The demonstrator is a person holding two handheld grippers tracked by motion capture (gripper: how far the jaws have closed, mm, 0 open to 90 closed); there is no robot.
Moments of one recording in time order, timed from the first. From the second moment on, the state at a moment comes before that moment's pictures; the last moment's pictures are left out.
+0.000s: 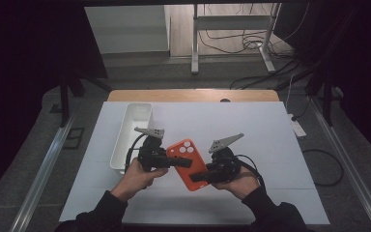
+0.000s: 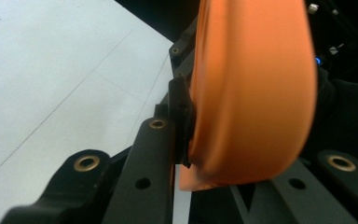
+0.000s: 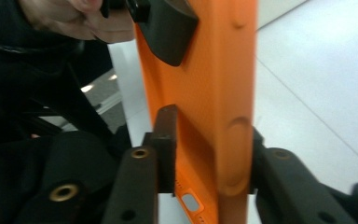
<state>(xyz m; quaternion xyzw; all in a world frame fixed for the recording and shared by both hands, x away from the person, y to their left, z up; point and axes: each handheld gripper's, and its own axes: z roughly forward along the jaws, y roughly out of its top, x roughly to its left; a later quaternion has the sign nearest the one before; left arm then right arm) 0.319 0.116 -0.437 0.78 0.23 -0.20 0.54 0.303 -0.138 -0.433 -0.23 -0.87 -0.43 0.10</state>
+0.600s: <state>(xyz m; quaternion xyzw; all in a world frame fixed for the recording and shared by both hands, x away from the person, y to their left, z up) 0.315 0.116 -0.428 0.79 0.25 -0.13 0.54 0.301 -0.141 -0.428 -0.22 -0.86 -0.44 0.09</state>
